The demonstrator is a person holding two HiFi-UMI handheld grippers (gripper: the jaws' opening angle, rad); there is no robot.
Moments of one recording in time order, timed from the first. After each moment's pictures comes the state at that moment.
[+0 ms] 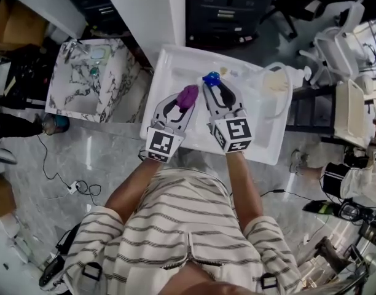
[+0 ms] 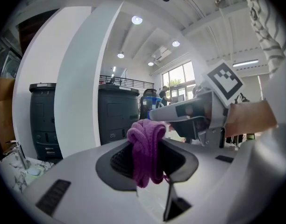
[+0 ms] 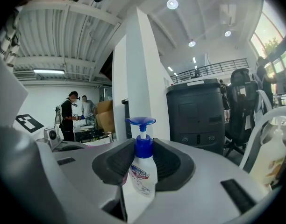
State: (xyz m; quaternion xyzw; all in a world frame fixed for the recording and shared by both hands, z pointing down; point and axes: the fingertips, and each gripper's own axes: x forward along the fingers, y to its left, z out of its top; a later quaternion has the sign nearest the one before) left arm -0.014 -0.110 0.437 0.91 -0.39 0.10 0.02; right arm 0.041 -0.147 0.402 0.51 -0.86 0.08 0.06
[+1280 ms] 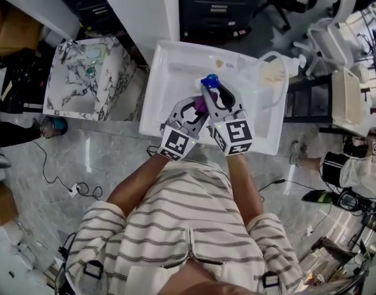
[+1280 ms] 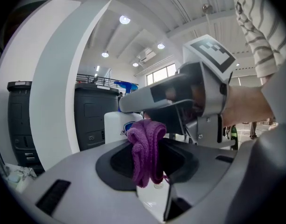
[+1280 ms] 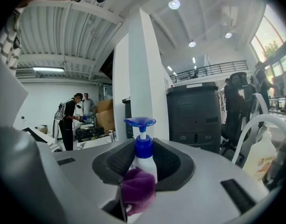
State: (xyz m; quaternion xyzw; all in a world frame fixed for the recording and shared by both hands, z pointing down) left arm 0.045 -0.066 0.448 0.95 -0.29 0.11 0.00; right arm 0.041 -0.112 0.390 0.51 -0.85 0.08 0.07
